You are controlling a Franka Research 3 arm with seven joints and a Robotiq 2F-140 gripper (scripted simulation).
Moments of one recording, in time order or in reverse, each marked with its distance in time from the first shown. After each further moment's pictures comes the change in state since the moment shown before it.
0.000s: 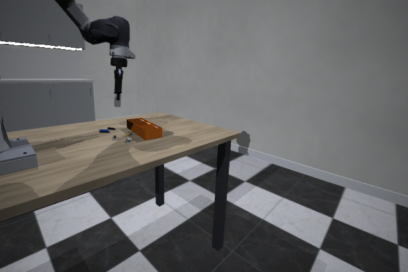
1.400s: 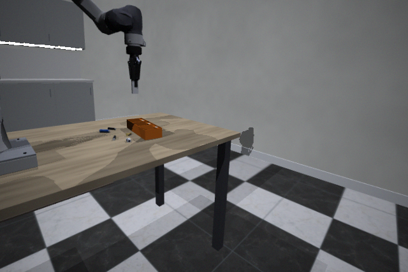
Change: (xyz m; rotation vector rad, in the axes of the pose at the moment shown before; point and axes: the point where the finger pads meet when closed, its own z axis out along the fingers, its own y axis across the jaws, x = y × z) arm 0.084 -0.022 -0.069 0.009 0.081 -0.206
